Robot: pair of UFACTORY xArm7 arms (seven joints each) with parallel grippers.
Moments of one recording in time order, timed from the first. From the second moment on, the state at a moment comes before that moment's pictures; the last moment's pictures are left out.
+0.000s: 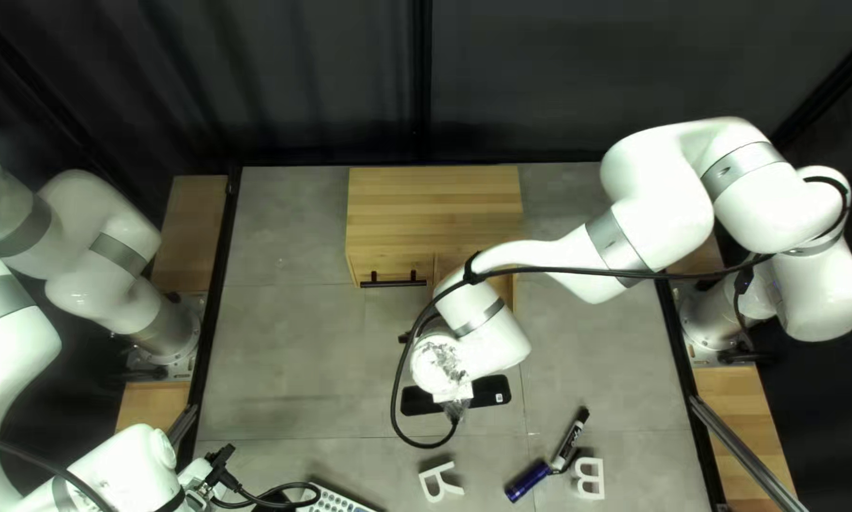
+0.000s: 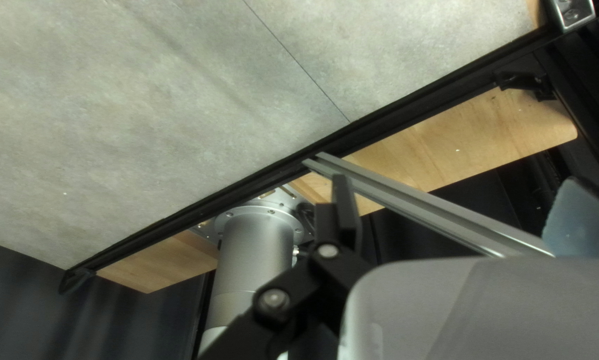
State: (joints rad) left arm -0.43 -0.09 -0.56 0.95 -0.11 1.42 -0.26; right arm 0.04 0.55 0.24 1.43 -0.60 1.25 -1.12
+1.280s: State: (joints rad) left arm -0.43 -0.09 -0.56 0.95 -0.11 1.42 -0.26; right arm 0.05 0.46 0.24 1.34 -0.61 1.25 -1.07
